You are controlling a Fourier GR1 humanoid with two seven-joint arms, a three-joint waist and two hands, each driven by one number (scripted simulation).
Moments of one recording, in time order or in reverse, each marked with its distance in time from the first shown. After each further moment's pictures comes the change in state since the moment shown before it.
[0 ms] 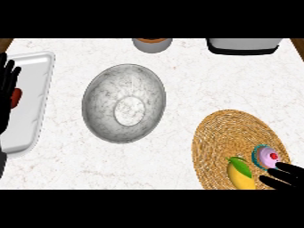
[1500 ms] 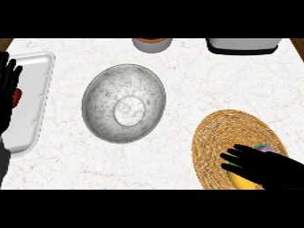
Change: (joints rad) left arm -0.021 -0.071 0.072 0.002 -0.077 -0.063 0.022; right arm -0.268 0.428 0.212 0.416 0.466 -0.004 -0.147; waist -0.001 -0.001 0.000
